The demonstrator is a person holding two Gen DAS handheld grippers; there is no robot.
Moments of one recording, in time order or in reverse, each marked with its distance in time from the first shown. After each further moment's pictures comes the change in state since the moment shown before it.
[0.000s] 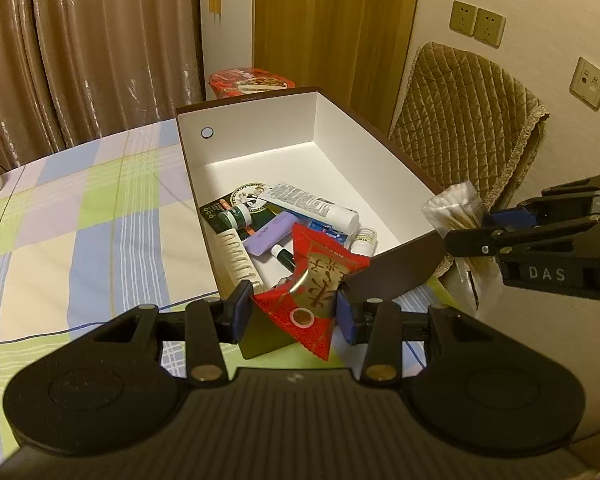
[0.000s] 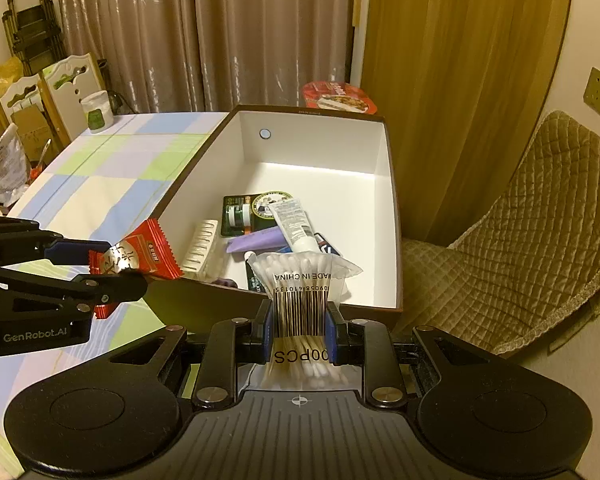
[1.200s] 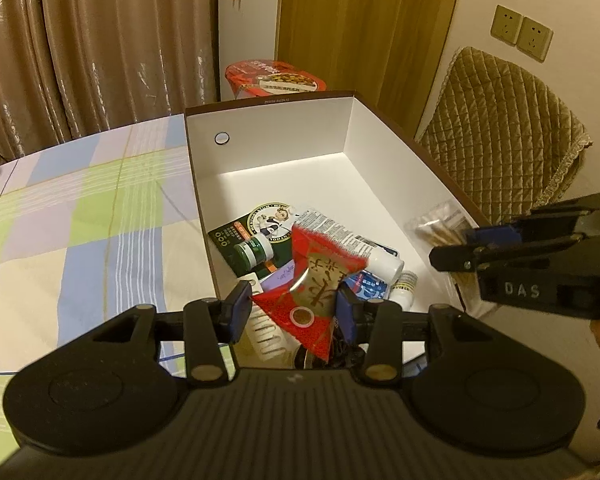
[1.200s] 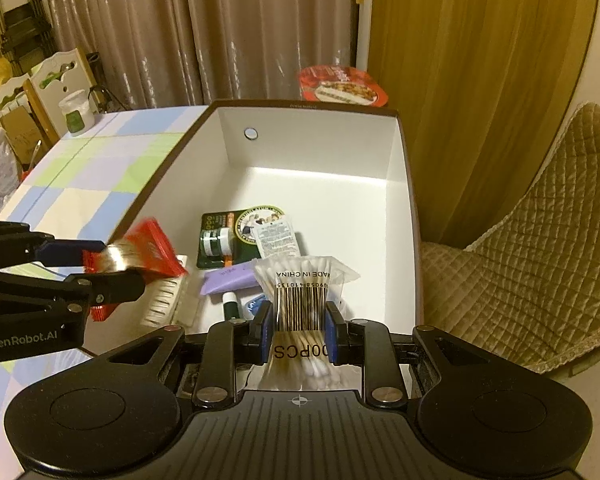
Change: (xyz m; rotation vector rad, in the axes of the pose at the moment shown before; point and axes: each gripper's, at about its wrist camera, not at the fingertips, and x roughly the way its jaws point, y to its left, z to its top) left arm 0.069 0.029 0.051 -0.059 0.040 0.020; right arm 0.085 -0.024 0.049 0.019 0.059 0.036
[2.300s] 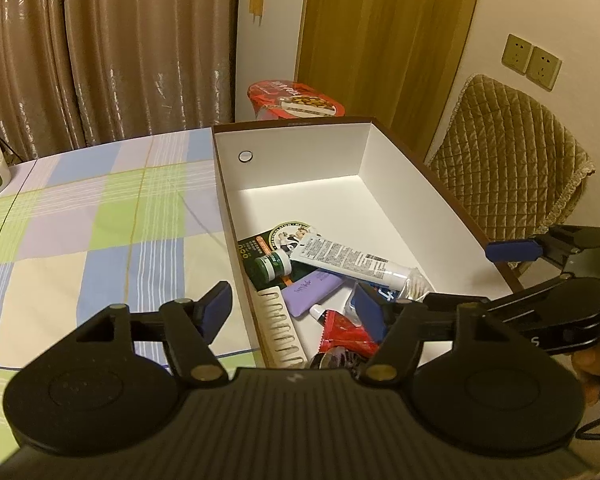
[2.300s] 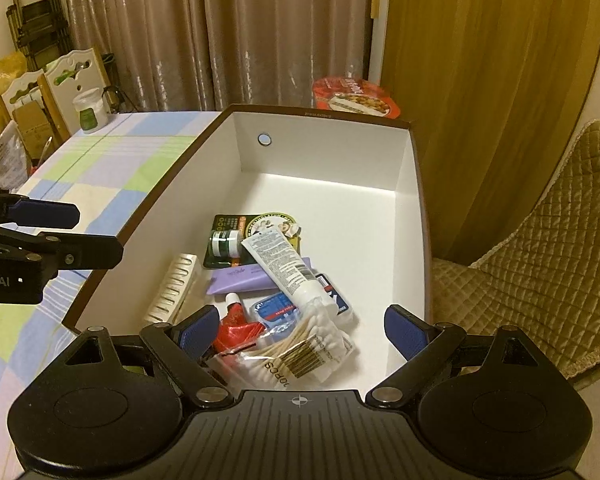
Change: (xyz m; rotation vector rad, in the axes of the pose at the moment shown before) left arm -0.025 0.017 0.001 -0.050 -0.060 0.019; right arm -0.008 0.007 -0.012 -0.040 -0.052 0.009
